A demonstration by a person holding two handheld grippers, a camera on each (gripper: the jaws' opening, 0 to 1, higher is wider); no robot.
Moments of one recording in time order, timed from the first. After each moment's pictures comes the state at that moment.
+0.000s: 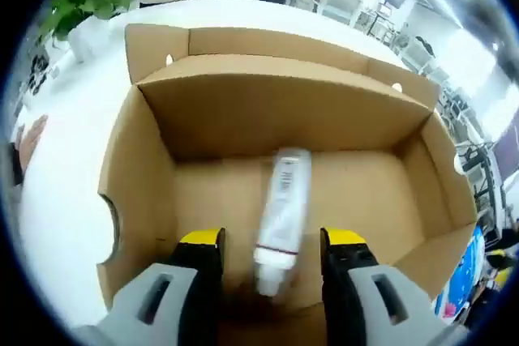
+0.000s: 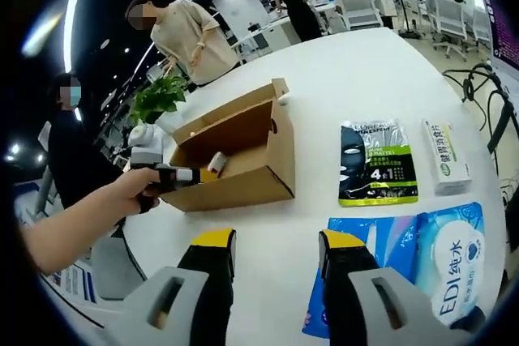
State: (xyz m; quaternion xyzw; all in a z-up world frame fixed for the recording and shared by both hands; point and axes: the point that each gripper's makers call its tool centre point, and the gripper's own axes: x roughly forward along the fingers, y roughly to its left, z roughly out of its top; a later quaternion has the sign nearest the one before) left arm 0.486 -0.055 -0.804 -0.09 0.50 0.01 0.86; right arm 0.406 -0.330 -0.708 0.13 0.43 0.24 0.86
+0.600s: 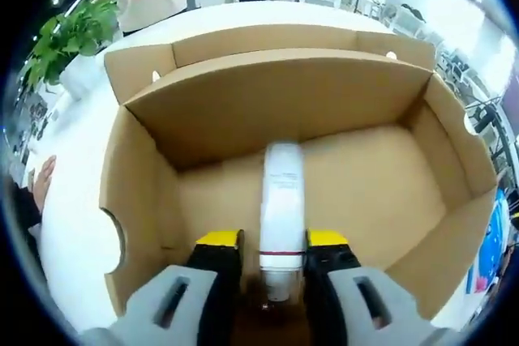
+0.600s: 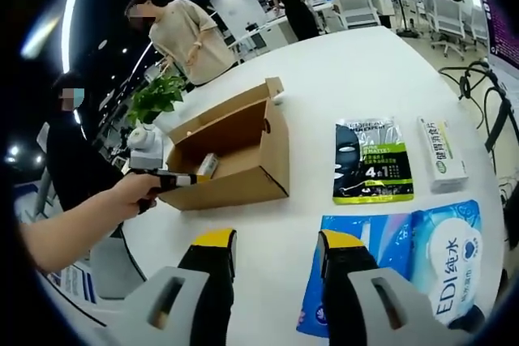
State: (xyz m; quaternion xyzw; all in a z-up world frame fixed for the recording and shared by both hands) left arm 0.484 -0.043 -0.803 -0.03 0.50 0.01 0.87; right arm 0.405 -0.332 -0.713 0.13 0.43 0.24 0.86
